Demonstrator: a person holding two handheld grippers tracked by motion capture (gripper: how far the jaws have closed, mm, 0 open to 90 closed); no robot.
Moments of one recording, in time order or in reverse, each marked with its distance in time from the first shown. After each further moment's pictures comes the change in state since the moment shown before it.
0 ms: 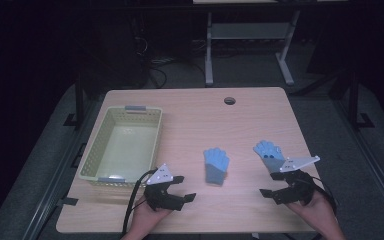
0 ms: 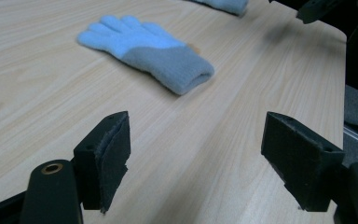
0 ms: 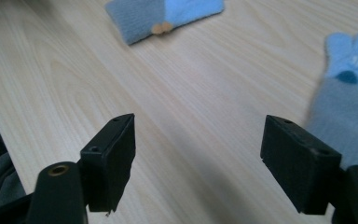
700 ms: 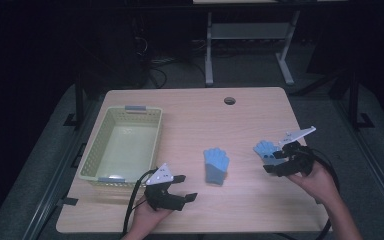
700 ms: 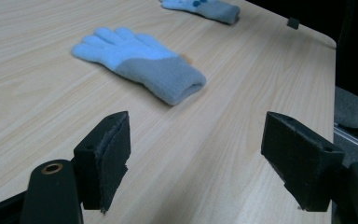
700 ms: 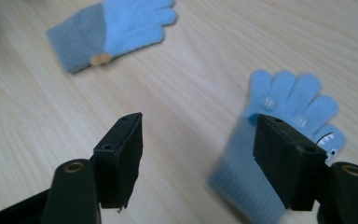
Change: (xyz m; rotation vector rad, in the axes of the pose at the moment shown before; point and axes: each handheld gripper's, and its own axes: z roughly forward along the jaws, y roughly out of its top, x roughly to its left) left arm -0.004 0.004 -0.001 -0.029 -0.016 0.009; right arm -0.045 0.052 -0.004 0.077 -0.053 -0.020
